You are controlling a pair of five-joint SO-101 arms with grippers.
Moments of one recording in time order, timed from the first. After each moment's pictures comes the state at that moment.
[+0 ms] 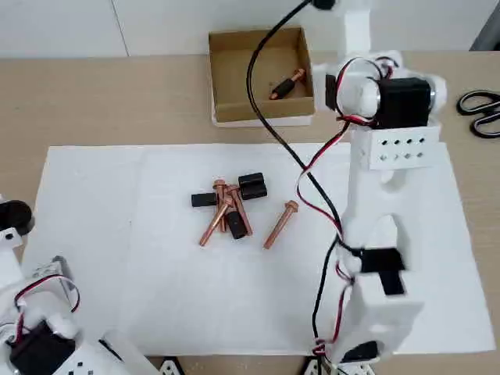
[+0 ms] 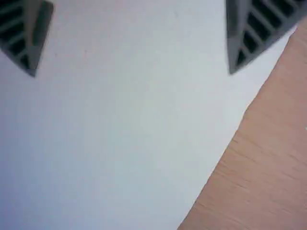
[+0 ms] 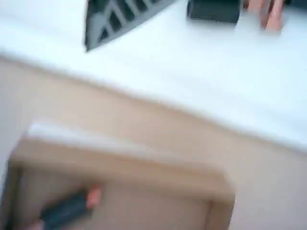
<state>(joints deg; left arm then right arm) -52.6 -77.6 51.4 85.9 -16.7 -8.4 11.2 -54.1 97.7 4.9</state>
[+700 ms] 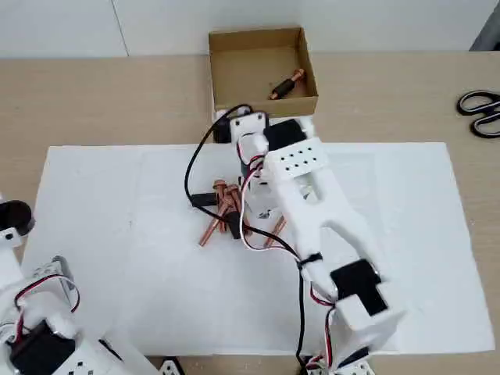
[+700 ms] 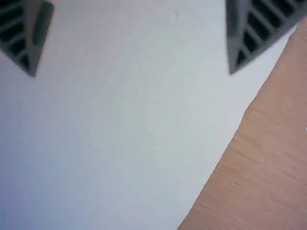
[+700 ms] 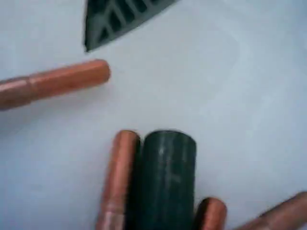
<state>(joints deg) -52.6 -77.6 51.4 85.9 -16.7 -26.6 12.1 -6.8 93.3 4.3</state>
